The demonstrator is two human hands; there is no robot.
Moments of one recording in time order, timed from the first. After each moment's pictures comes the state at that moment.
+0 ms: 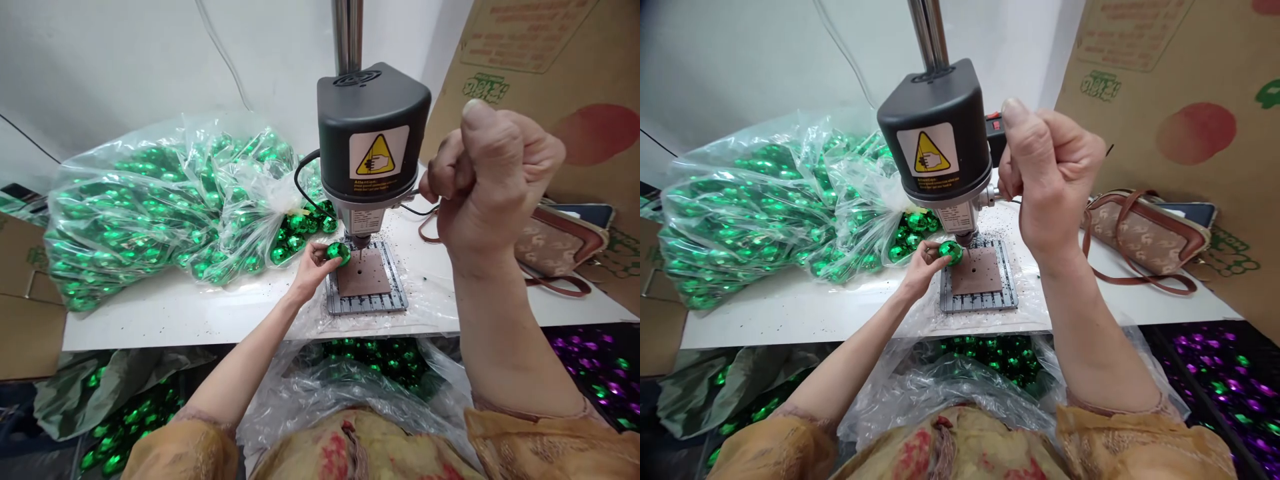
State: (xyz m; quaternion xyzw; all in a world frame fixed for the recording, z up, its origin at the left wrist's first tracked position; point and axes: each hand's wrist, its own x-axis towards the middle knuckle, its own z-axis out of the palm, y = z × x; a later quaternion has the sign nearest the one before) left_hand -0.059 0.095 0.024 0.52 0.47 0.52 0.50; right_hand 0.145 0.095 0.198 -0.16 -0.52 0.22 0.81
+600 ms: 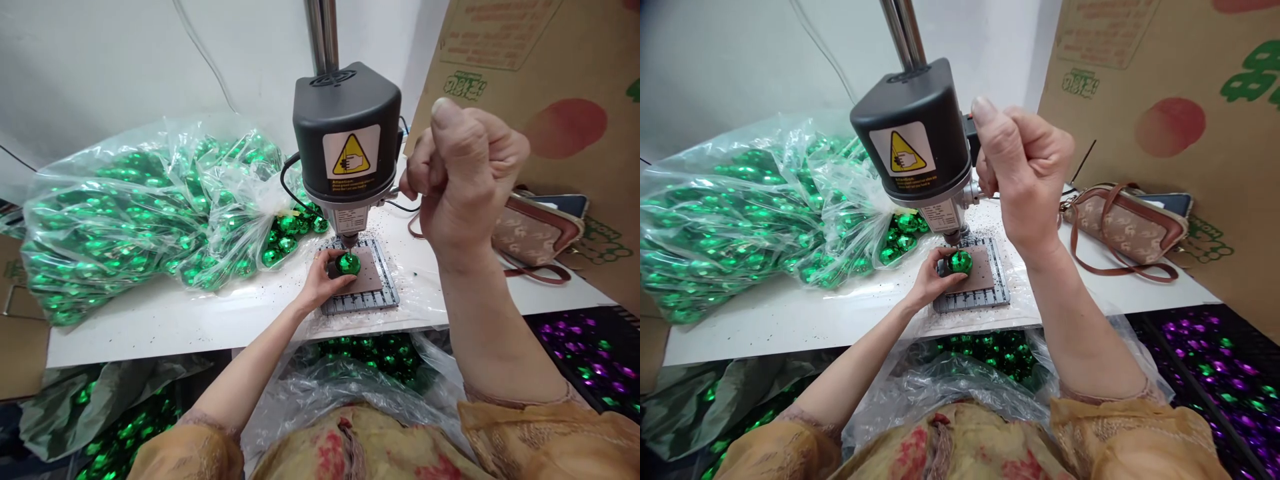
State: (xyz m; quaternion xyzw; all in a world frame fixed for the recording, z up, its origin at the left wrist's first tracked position) left_hand -0.036 0.084 0.013 0.68 0.46 0.44 0.37; right_hand 0.149 0.097 0.195 -0.16 -0.54 0.22 0.80
